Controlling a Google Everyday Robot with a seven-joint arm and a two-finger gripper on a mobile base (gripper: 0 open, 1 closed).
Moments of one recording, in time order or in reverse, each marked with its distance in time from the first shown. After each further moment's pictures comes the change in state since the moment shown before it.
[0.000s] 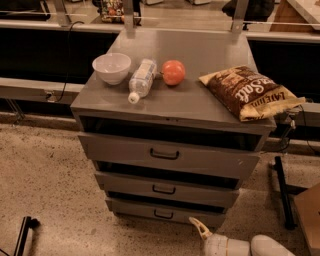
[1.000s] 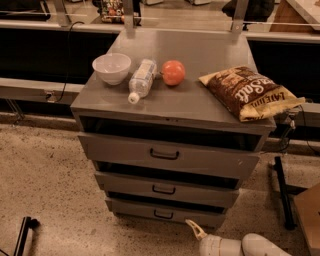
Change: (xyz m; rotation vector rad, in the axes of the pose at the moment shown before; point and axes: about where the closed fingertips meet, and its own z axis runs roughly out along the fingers) arm 0.036 -0.003 0.024 -0.028 0.079 -0.060
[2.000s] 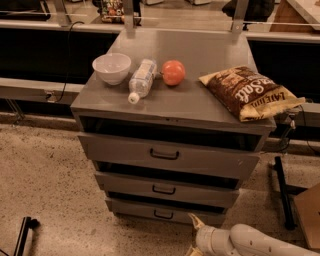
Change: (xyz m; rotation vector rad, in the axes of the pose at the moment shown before) arm 0.061 -0.053 0.026 0.093 0.232 -0.010
